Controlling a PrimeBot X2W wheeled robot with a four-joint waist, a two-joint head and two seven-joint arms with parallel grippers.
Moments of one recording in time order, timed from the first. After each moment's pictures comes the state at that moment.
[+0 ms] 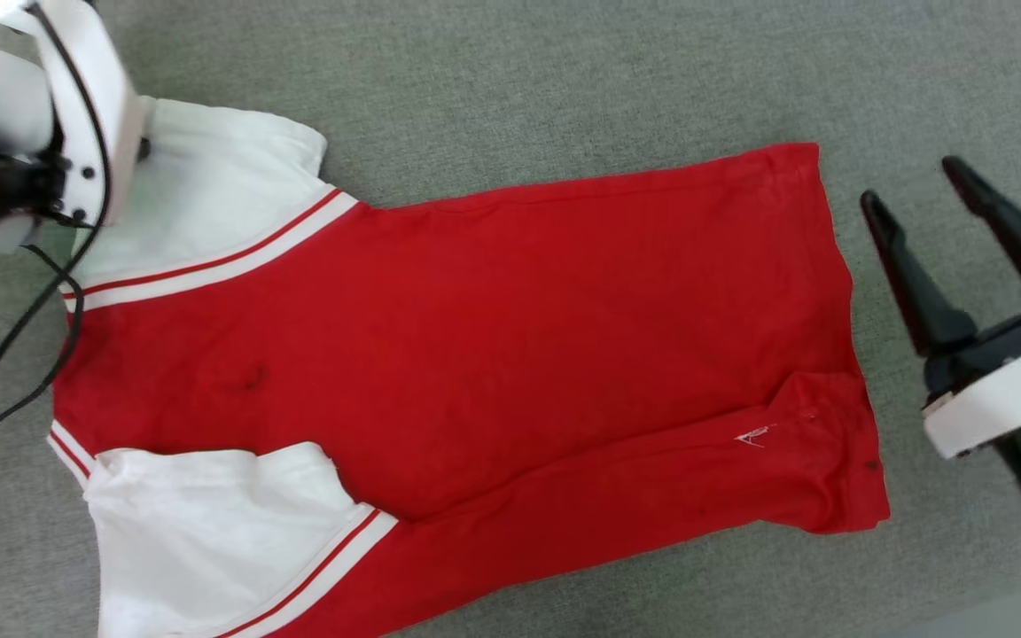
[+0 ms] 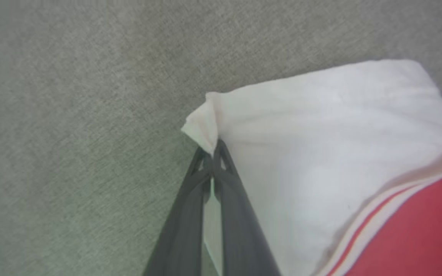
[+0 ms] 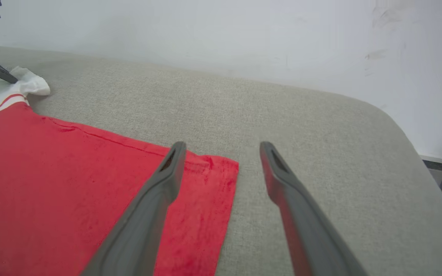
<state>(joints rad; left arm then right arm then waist) -1.30 0.78 -1.02 0.53 -1.06 -0.10 0.89 -0.33 -0.42 0.15 -0.18 0.40 0.13 0.10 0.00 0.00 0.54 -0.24</state>
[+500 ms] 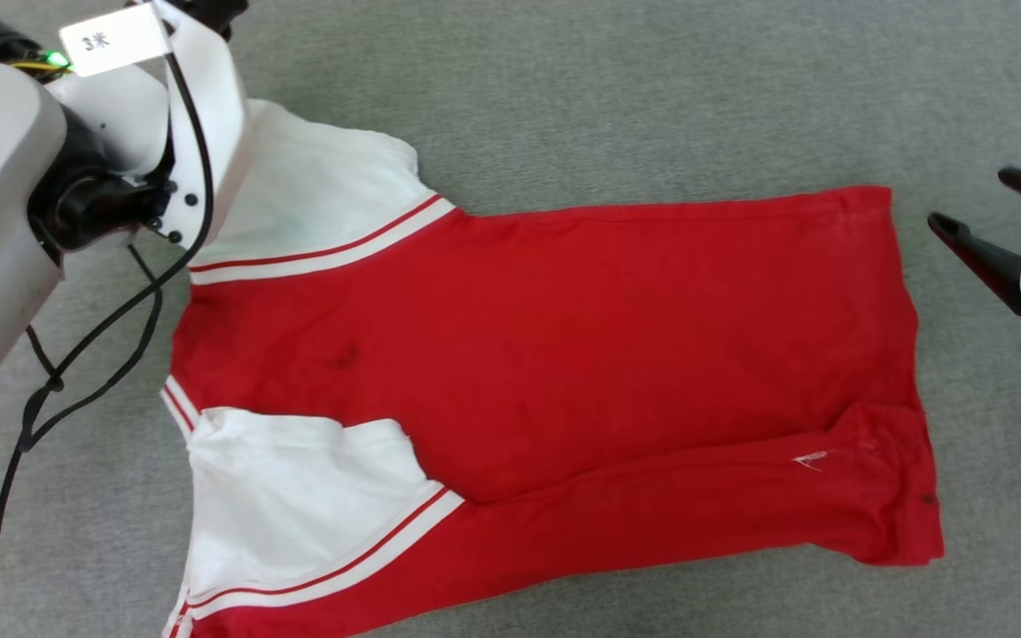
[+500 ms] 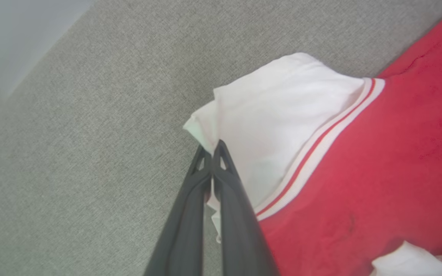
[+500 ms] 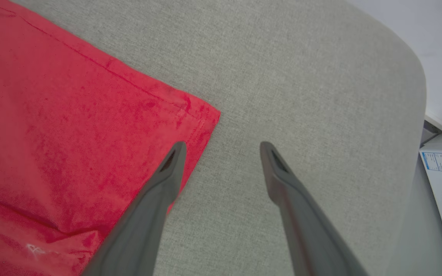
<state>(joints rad) -1.31 0.72 -1.09 0.42 -1.03 -0.13 0.77 -0.66 -0.78 0.39 -0.04 0.66 0.13 0.73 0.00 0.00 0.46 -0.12</state>
